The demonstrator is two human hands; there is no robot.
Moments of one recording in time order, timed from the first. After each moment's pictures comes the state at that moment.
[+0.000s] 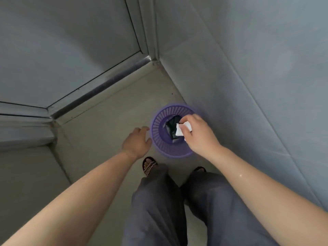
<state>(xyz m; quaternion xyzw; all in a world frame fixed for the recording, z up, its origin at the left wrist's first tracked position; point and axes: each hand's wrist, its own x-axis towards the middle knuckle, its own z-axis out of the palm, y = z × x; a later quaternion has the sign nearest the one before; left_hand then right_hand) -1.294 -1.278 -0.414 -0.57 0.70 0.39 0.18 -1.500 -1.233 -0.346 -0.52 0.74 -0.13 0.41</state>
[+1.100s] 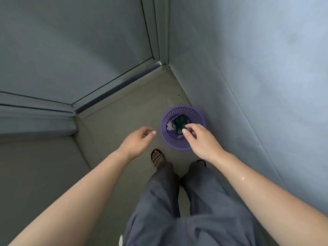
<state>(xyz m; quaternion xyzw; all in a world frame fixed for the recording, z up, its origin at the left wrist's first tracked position) -1.271 -1.281 -0.230 -0.61 0.61 0.51 0.10 -1.478 -1.217 -0.224 -0.47 0.73 -0.10 0.49</state>
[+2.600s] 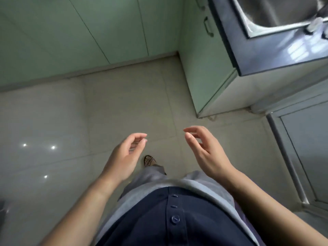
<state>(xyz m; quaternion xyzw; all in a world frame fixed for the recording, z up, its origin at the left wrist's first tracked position) -1.135 -0.552 0.010 -0.81 -0.12 0.19 -0.54 -1.121 -0.773 0.025 -0.84 0.03 0.17 0.51</state>
